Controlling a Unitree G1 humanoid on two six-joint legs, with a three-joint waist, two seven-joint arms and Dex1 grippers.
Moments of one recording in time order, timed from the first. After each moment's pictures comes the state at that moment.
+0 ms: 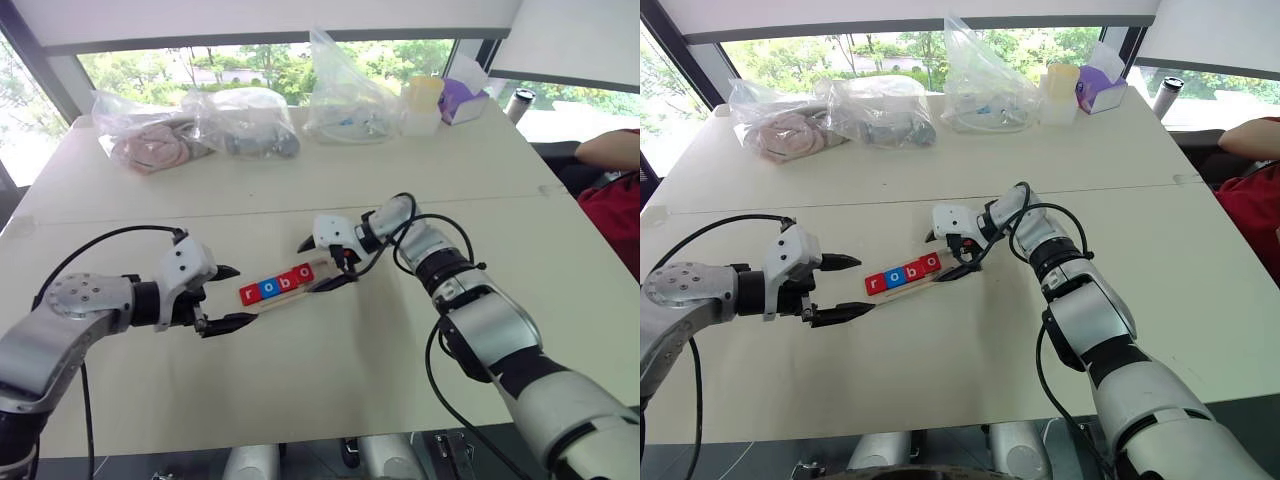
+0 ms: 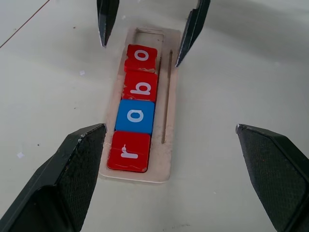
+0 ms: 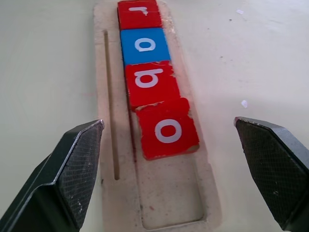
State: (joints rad) left arm -0.13 0.96 0.08 -0.48 -0.53 0.69 -0.94; right arm -1.10 -0.21 0.34 1.08 -0.13 -0.27 1.38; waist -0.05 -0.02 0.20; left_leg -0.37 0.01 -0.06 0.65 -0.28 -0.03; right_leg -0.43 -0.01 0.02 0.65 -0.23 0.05
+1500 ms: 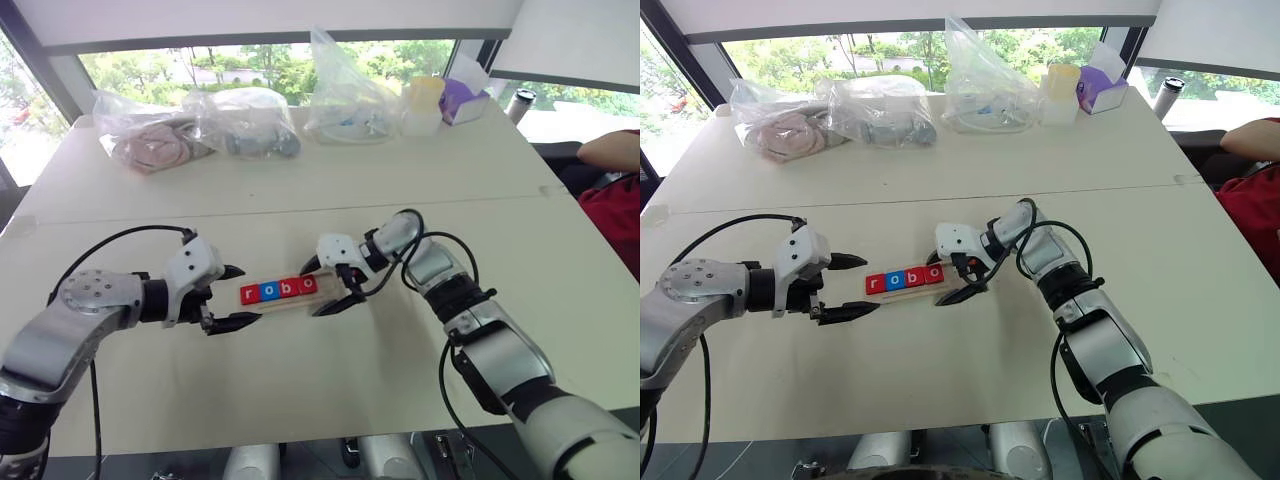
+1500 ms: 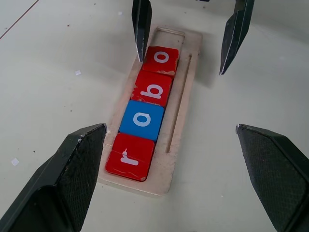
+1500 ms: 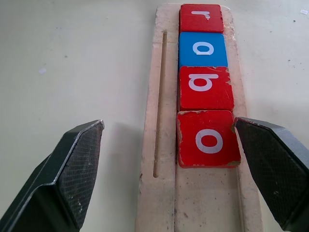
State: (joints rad) left arm -0.18 0.94 0.02 -0.43 -0.48 0.66 -0.96; right arm -0.89 -0.28 0.37 0.63 -0.09 0.01 1.45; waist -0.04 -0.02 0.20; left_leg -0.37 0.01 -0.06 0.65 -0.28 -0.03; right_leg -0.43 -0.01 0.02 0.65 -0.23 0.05
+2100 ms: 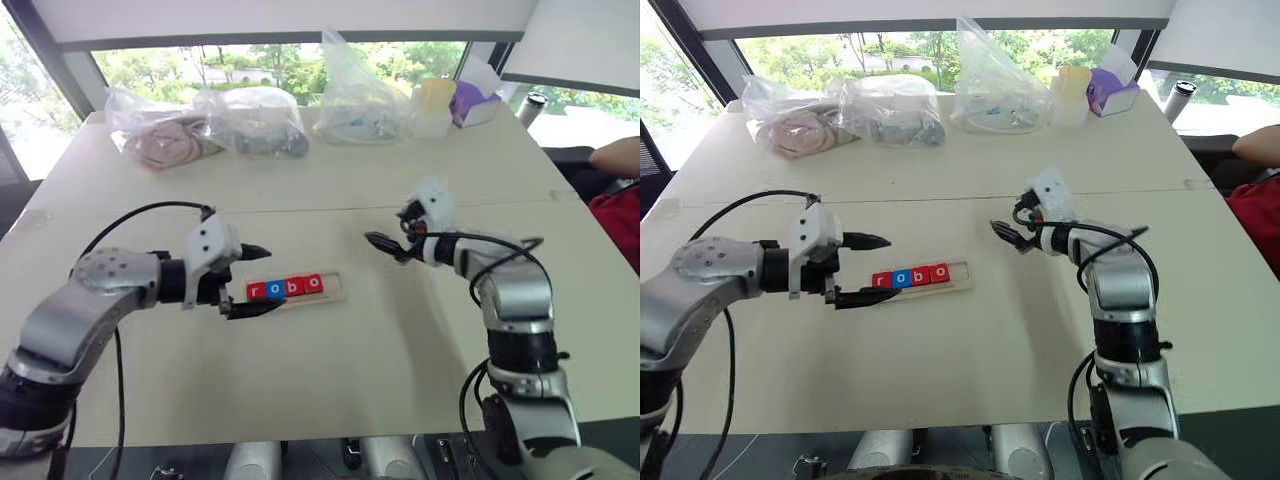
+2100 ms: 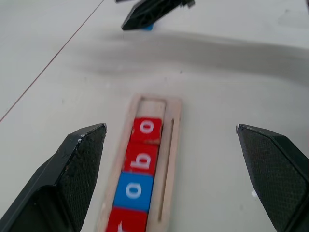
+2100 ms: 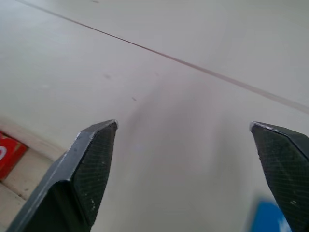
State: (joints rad) left arm -0.38 0.83 -0.03 -0.43 -0.54 0.68 -0.99; right arm -0.52 -0.26 -0.12 -0.29 -0.05 1.11 0.58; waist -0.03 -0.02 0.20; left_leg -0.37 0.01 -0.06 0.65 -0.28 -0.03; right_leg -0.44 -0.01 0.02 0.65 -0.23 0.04
